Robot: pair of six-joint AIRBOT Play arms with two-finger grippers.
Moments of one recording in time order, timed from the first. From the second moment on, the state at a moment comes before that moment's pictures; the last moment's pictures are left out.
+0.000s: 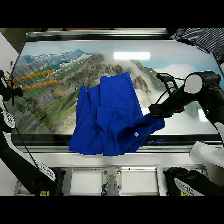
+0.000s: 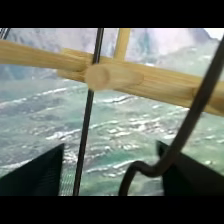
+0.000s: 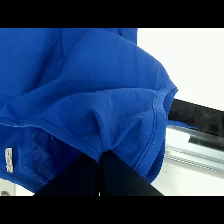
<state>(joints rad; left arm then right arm) 0.55 -2.18 1.97 1.83 -0.95 -1.60 0.26 -1.14 1.26 -1.37 1.59 1.67</state>
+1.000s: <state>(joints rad) 0.54 -2.04 1.97 1.83 -1.06 -1.59 0.26 -1.14 1.26 -1.37 1.59 1.67</state>
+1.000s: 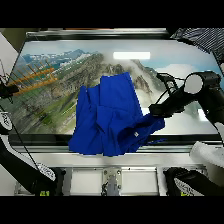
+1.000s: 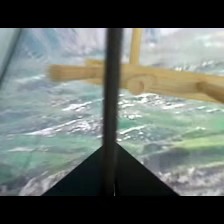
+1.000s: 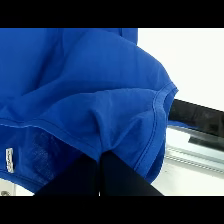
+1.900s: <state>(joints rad) 0.13 -1.46 1.97 1.31 -1.65 -0.90 0.26 -1.14 1.26 -1.37 1.59 1.67</state>
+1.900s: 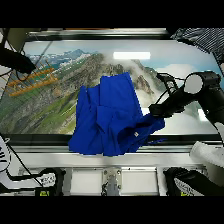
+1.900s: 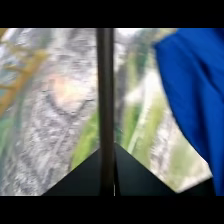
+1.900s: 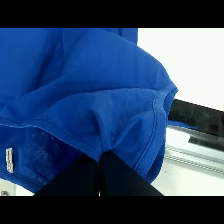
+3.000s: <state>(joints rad) -0.10 -0.94 0.94 1.18 -1.73 -0.33 0.26 -1.14 1.26 -1.37 1.59 1.67</state>
